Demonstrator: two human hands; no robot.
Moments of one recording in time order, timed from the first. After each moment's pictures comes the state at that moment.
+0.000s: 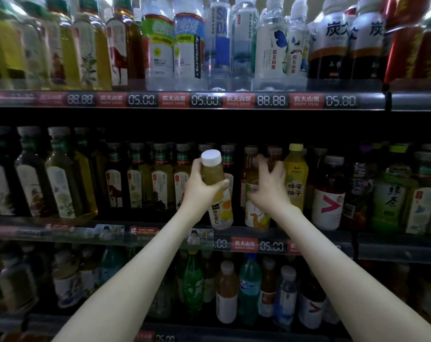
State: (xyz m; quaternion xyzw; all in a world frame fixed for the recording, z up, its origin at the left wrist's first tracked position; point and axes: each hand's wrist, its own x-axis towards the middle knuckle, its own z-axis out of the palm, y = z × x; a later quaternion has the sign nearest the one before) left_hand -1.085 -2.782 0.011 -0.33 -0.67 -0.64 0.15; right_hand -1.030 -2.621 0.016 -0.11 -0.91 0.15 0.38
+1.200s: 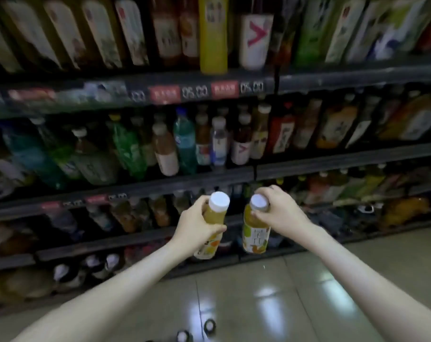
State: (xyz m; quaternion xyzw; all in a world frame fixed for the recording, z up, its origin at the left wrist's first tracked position) left_hand -0.875 -2.773 -0.261 -0.31 -0.80 -0.47 -0.22; right_hand -0.762 -2.589 -0.245 -0.23 -0.92 0.29 0.08
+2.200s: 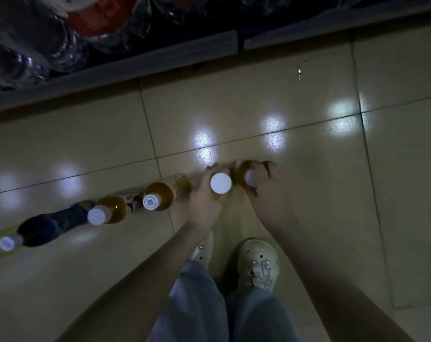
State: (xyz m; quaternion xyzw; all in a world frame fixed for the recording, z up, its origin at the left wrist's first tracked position) left_hand -0.724 -2.734 -1.045 -0.07 -0.86 -0.33 -0.37; right_hand -0.648 -2.614 -1.037 -0.37 -0.85 0.36 -0.10
